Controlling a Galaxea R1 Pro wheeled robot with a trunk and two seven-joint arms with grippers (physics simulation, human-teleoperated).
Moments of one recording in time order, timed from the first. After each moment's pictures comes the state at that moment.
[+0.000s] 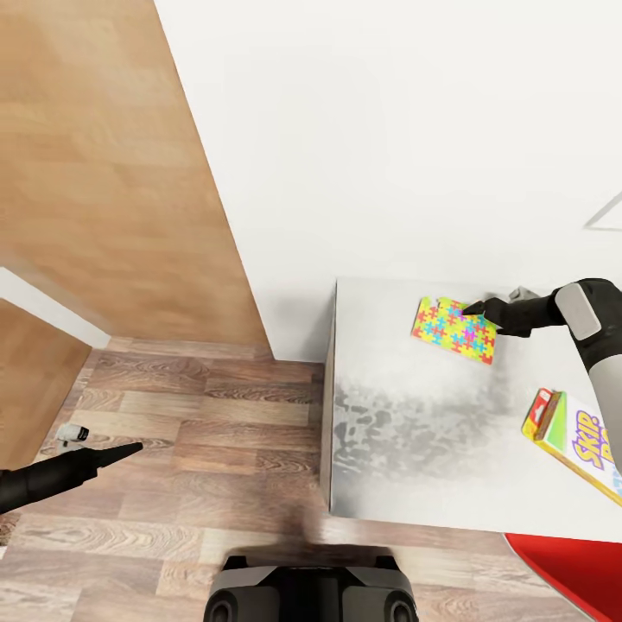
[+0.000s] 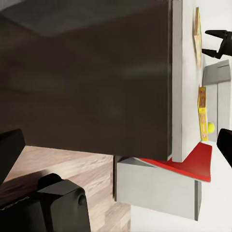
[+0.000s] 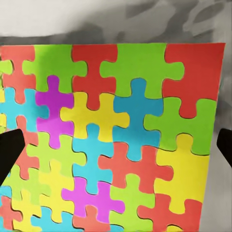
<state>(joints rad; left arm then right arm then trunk) -0.48 0.44 0.46 -0.97 0.05 0.76 -1.57 -1.33 -0.43 0.02 -0.61 -0.57 1.04 0.10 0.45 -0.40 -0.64</state>
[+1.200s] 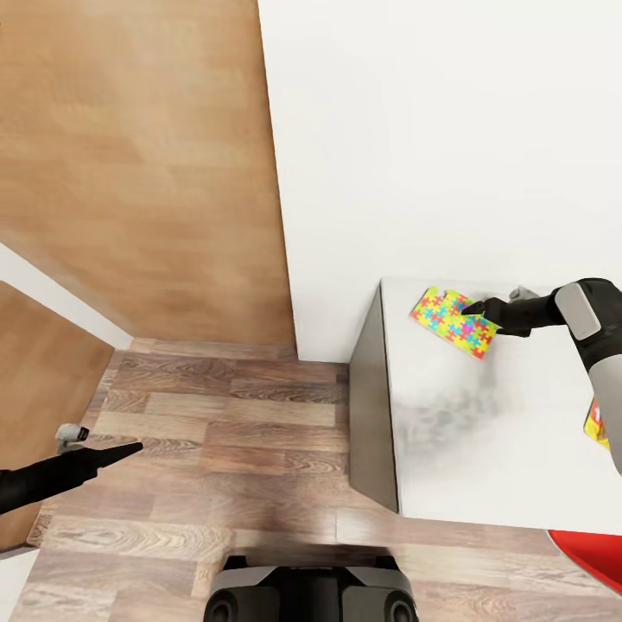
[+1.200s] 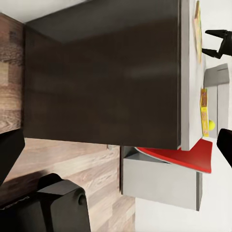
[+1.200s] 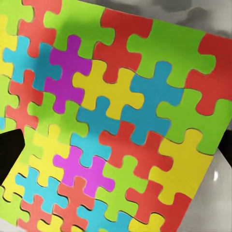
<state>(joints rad) -0.48 0.44 0.46 -0.97 0.05 0.76 -1.57 -1.33 -0.43 0.02 -0.61 -0.57 1.04 0.10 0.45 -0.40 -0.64</state>
